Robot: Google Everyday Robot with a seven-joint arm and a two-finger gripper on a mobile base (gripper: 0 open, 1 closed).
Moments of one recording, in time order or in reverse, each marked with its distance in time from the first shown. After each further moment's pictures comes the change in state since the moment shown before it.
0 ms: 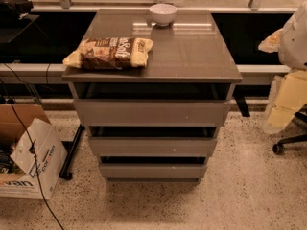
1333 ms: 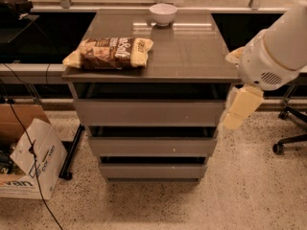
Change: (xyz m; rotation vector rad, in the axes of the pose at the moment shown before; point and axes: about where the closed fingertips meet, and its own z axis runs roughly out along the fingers) arm -0.044 -0.013 0.065 0.024 -0.174 0.010
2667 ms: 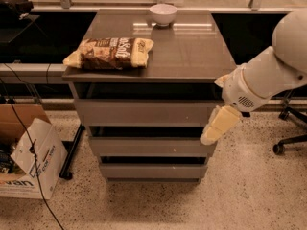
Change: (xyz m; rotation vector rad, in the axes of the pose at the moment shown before) arm 0.015 0.000 0.085 -0.062 -0.083 0.121
